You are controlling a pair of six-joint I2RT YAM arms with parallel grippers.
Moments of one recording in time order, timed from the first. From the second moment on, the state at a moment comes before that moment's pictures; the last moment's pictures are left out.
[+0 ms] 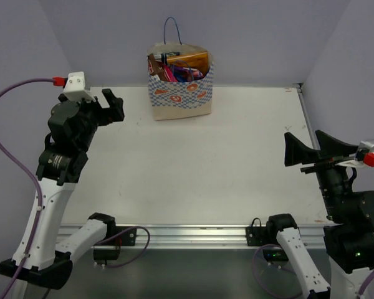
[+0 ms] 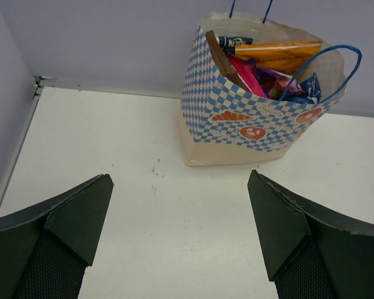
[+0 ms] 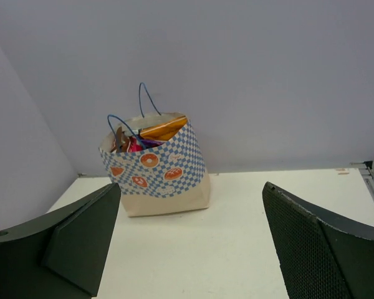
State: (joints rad) left arm -0.24 0.91 1.30 -0.51 -0.17 -0.22; right arm 0.14 0.42 1.21 -0.51 -0.01 0.26
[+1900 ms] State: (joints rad) left arm -0.29 1.39 1.37 -0.61 0.03 -0.31; right arm 0.38 1.01 1.30 -0.53 -0.16 0.35
